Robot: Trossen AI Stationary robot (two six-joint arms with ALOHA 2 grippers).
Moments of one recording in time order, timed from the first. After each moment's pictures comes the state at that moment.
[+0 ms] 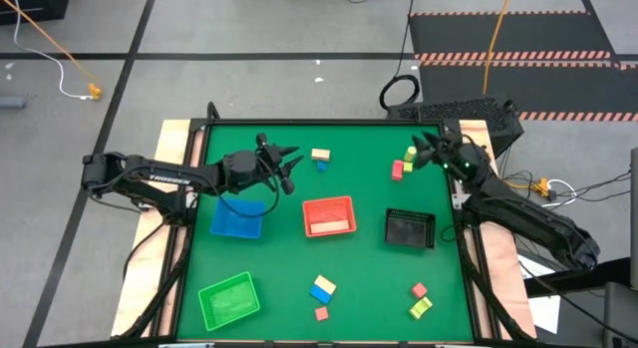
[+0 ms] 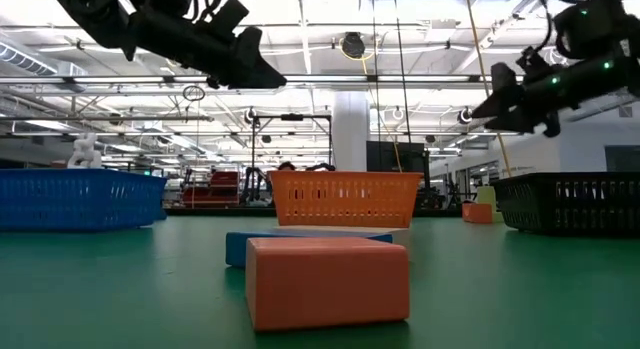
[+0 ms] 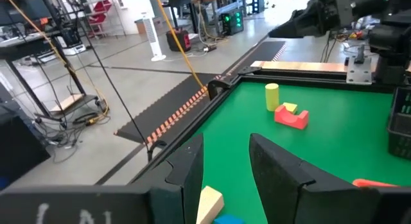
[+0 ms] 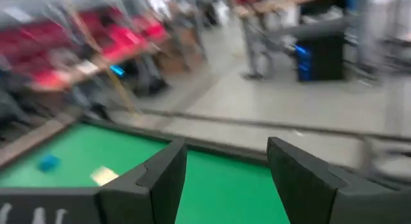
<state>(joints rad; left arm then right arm) 0.17 1.29 0.61 0.53 -0.38 0.12 -0.78 0.48 0.16 0.13 0.17 0.31</state>
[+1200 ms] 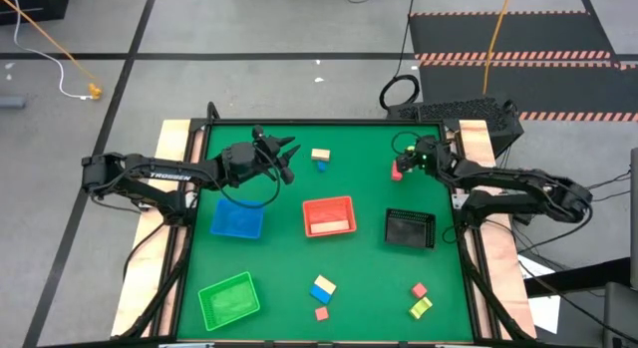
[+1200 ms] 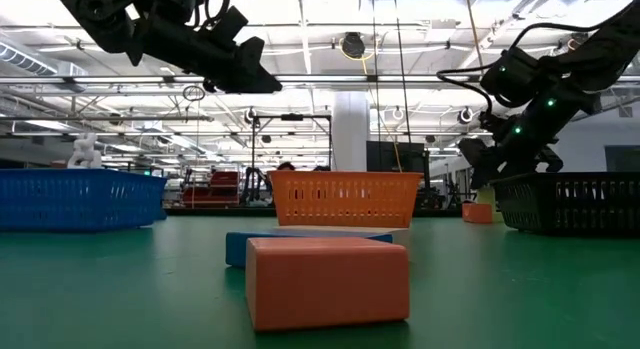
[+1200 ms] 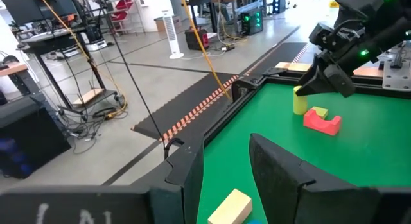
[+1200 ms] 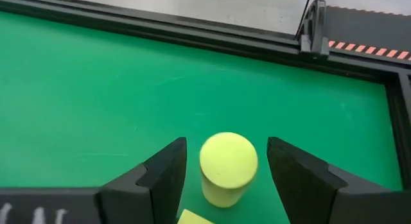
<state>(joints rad) 0.24 1.29 0.61 0.55 -0.38 0.12 -0.67 1.07 0.27 0.06 0.45 0.43</state>
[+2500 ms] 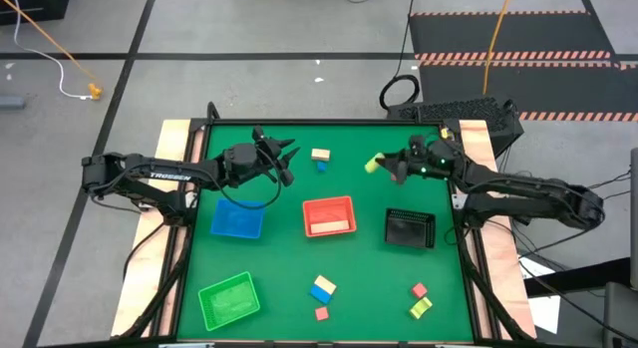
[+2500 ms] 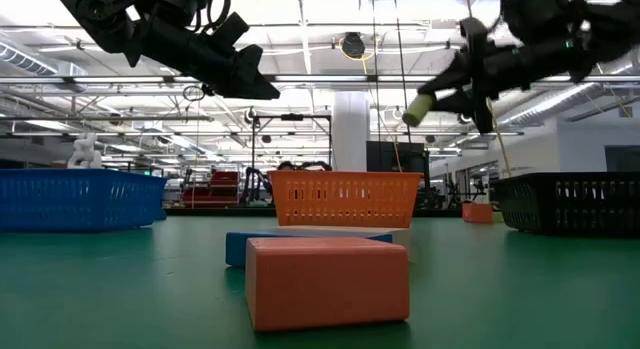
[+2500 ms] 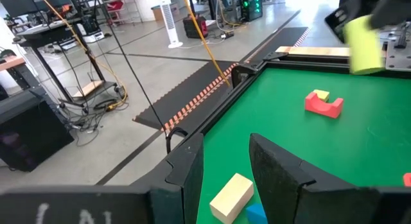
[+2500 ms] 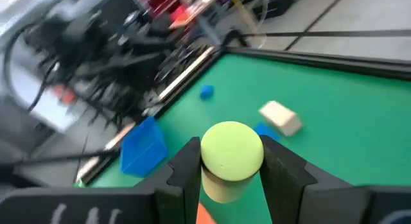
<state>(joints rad) 0.24 1.29 0.61 0.49 -0.38 0.13 -0.47 0.85 0.35 0.29 -0.16 0.60</state>
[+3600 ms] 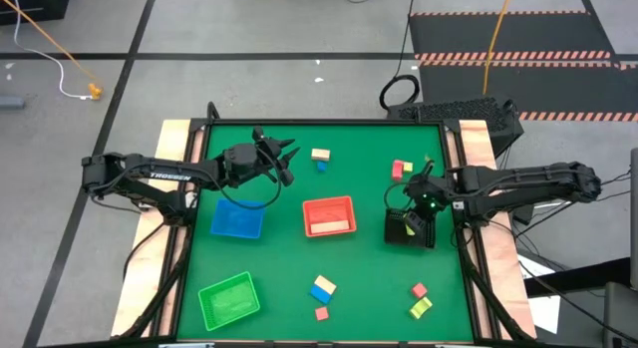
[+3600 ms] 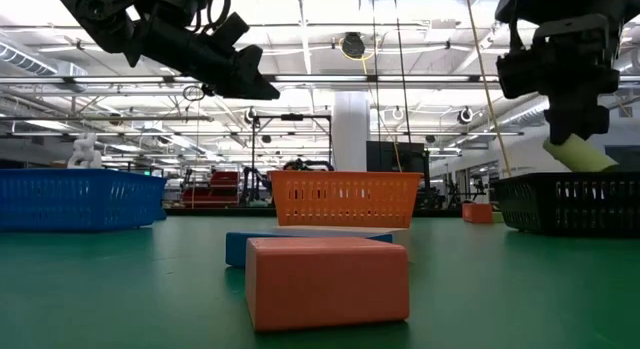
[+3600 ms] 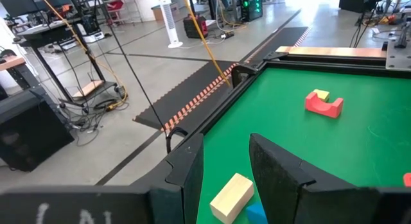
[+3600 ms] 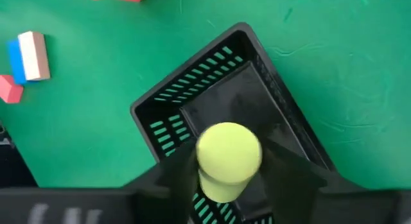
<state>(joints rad) 0.24 1.29 0.61 0.49 -0.38 0.13 -0.04 0.90 0.60 -0.84 -0.18 0.77</state>
